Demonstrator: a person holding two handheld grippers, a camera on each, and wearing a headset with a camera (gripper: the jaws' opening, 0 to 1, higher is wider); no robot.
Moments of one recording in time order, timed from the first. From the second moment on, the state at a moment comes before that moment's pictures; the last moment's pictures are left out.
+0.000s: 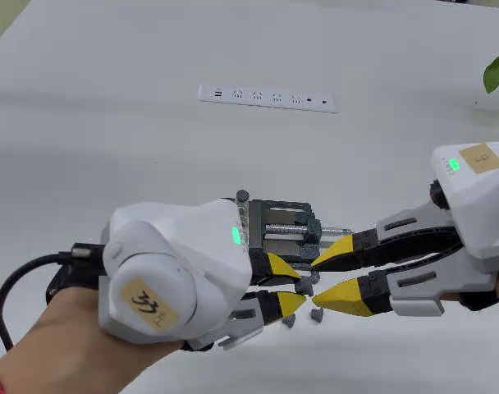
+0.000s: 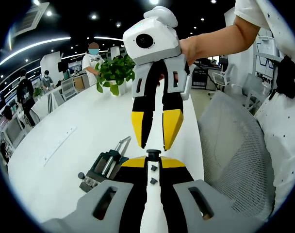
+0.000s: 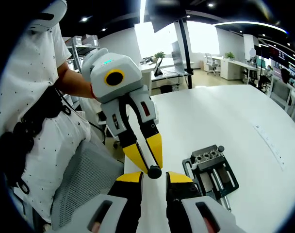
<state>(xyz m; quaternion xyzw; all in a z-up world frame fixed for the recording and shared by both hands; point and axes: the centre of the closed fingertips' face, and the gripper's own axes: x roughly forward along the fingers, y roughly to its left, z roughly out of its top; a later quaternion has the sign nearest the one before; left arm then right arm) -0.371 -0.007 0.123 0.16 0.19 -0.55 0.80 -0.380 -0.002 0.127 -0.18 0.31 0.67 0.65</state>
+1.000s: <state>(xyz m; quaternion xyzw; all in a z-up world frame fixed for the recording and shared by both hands) -0.372 -0.007 0.129 0.15 0.18 -0.56 0.80 -0.381 0.000 0.130 -0.18 0.31 0.68 0.64</state>
